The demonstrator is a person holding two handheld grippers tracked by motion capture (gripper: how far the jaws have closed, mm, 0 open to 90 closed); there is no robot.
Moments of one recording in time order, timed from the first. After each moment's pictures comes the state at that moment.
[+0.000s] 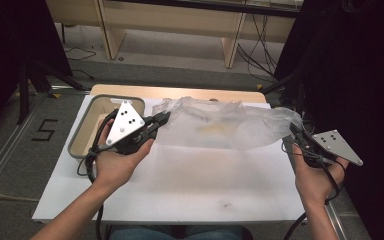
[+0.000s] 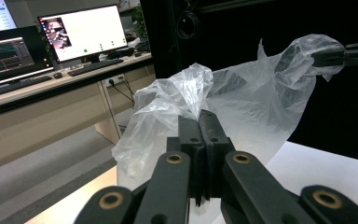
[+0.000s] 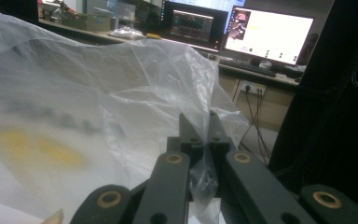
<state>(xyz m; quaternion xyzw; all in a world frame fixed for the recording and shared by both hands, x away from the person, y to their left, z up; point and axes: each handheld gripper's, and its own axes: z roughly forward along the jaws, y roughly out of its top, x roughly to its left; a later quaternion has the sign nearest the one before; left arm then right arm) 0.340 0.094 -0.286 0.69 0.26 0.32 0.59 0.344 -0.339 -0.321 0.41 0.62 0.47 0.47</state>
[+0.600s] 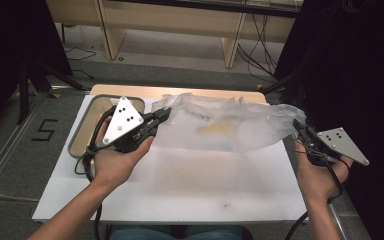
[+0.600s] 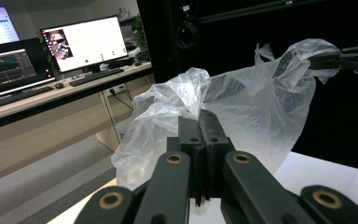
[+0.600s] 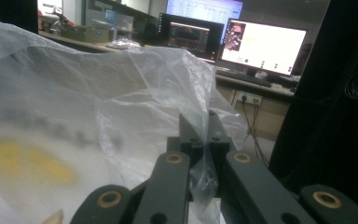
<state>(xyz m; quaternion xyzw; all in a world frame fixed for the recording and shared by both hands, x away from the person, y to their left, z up) 0.336 0.093 -0.272 0.69 0.24 0.33 0.60 0.342 -0.339 -0.309 0.40 0.61 0.48 0.49</state>
